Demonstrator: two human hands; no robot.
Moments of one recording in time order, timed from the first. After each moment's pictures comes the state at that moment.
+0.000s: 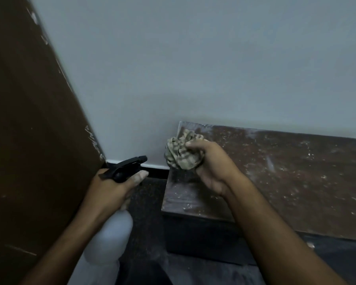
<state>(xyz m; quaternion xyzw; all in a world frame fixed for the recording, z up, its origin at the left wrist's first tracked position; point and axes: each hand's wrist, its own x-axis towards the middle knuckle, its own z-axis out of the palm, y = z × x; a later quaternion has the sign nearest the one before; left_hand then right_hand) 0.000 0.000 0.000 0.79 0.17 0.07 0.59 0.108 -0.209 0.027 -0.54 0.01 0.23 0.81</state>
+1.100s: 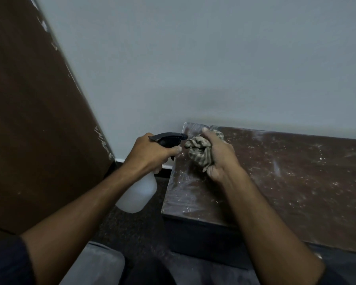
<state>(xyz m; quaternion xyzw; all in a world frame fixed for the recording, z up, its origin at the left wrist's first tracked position) 0.093 -0.048 0.040 0.84 0.12 0.03 0.52 0.149 -0.219 0.016 -0.49 0.14 0.19 0.84</state>
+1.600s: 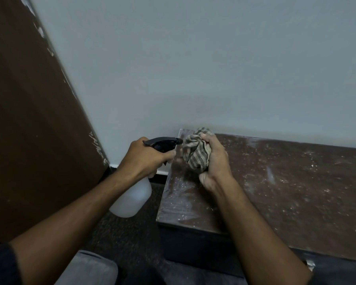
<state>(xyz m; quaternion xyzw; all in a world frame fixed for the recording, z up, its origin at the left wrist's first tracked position) 0.093 -0.050 0.051 0.86 0.13 0.03 0.50 0.143 -0.214 0.016 -0.45 0.09 0.15 0.87</state>
